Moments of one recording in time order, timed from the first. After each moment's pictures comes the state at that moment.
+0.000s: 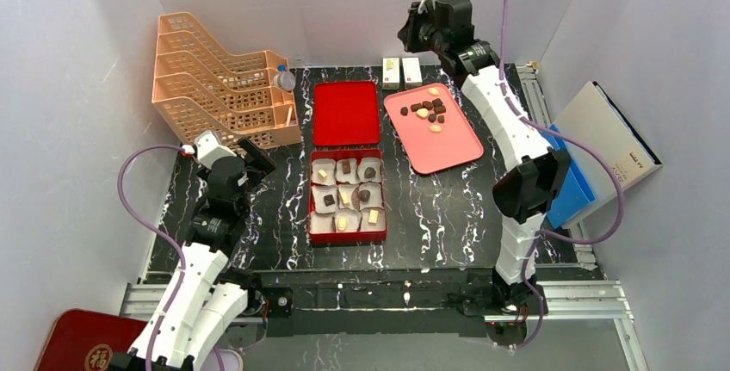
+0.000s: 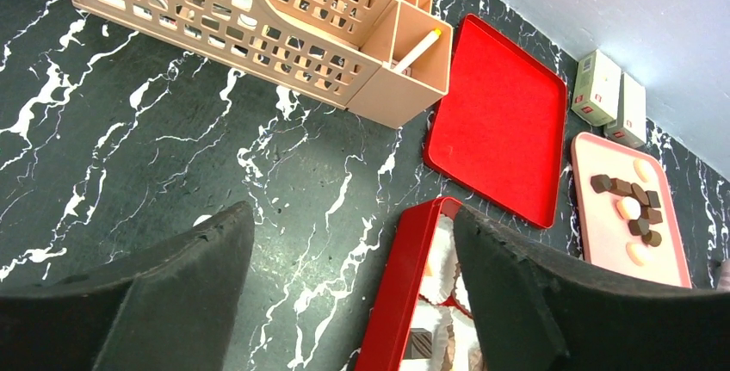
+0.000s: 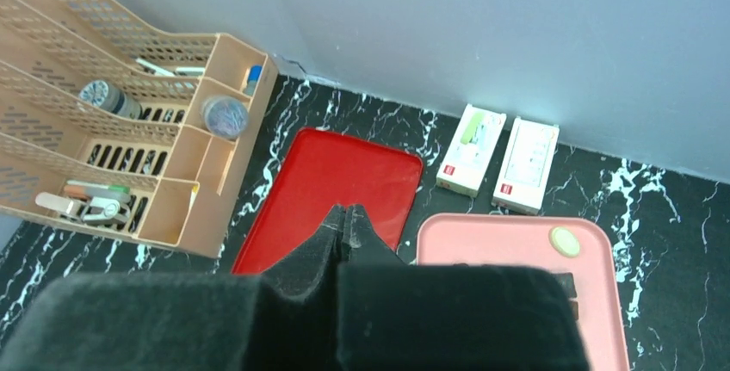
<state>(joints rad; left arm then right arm) -0.24 0.68 0.65 -0.34 -0.46 -0.61 0.44 1.95 2.16 -0.44 -0.09 0.21</state>
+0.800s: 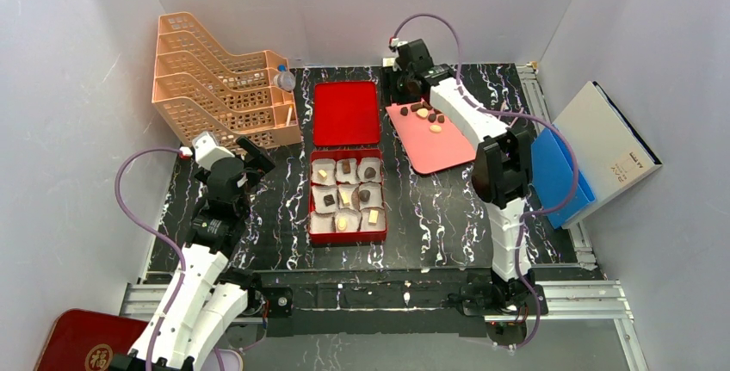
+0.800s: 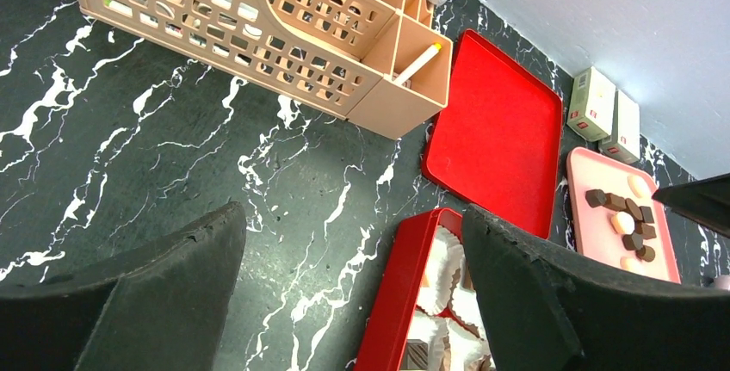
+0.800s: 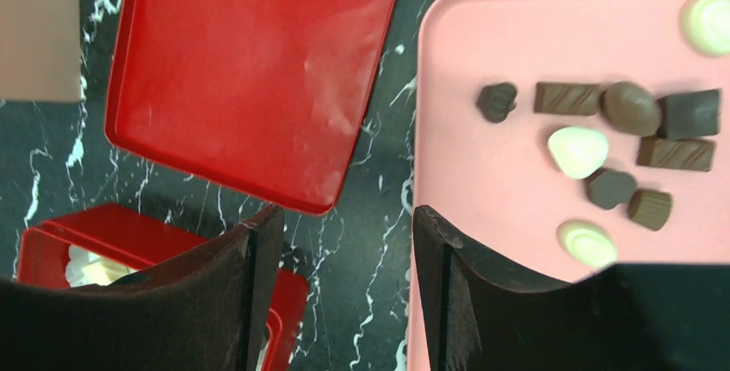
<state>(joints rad) -0.24 0.67 0.64 -0.32 -0.49 -0.63 0.48 2.16 2.05 -0.64 -0.07 0.21</state>
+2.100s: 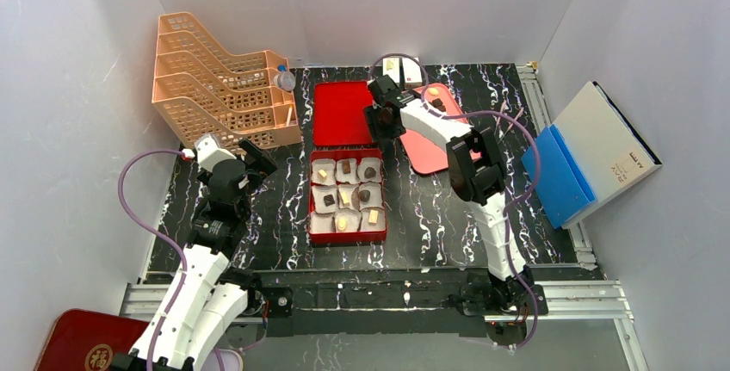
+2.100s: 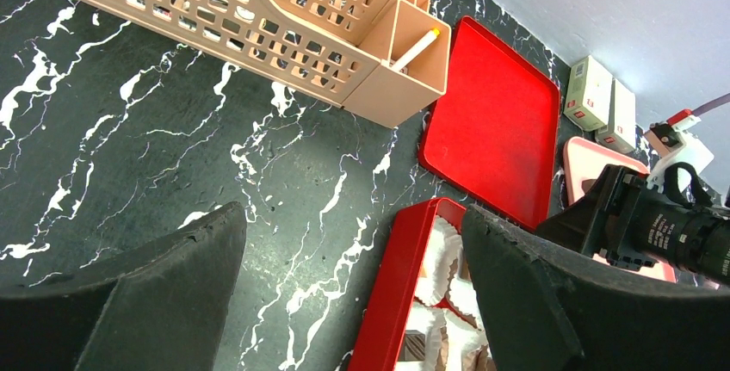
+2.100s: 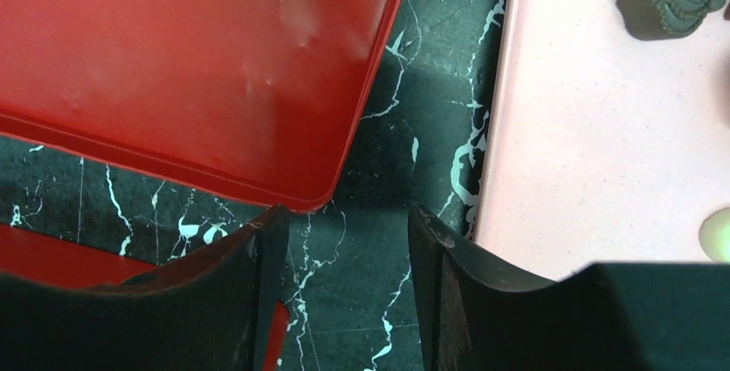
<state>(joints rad) -0.24 0.66 0.61 -0.31 -0.46 -0.65 0.59 2.32 1.95 -0.67 0.07 0.21</state>
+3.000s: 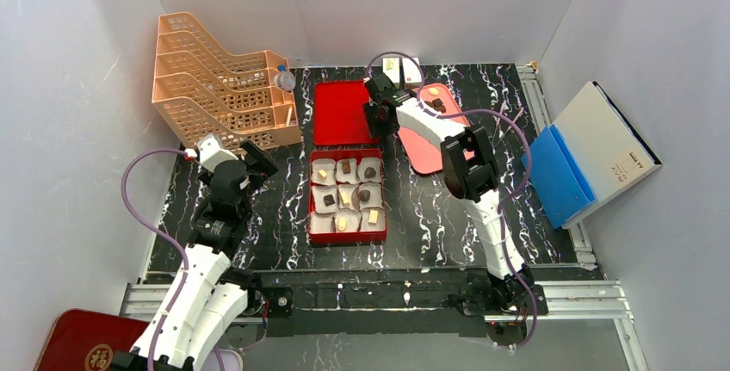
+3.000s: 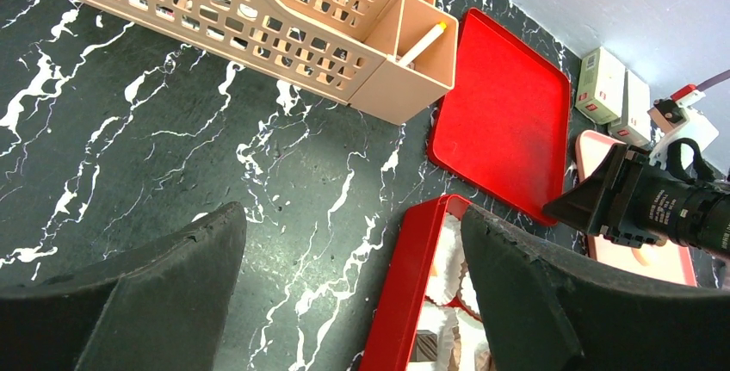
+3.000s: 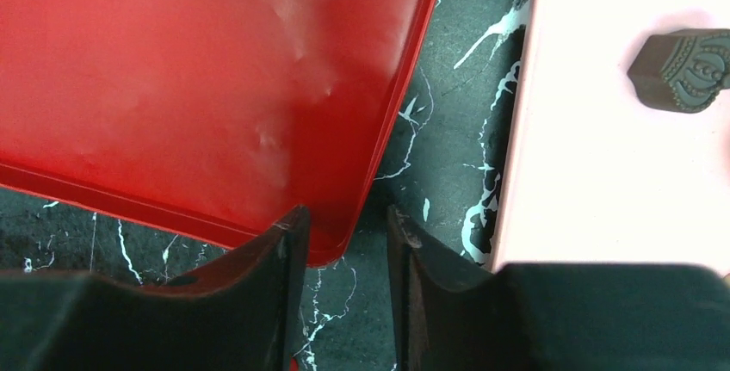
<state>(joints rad) -0.24 0.67 0.59 -0.30 -0.46 -0.62 0.59 2.41 2.07 -0.67 0.07 0.21</state>
